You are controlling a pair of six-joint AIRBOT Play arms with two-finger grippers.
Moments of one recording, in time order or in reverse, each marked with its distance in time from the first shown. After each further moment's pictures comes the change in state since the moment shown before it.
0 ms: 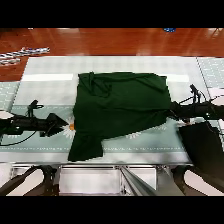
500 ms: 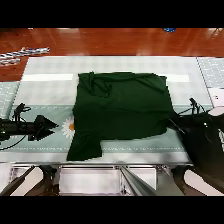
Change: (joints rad) left arm 0.241 0.095 0.007 0.119 -0.149 0.000; right arm -0.039 0.019 -0.131 -0.043 -0.039 0.064
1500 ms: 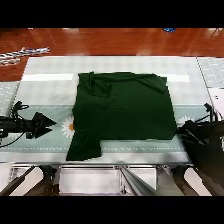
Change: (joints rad) left arm -0.005 -0.011 0.031 0.011 0.023 -0.037; right arm -0.234 0.229 -0.017 -0.209 0.362 0.004
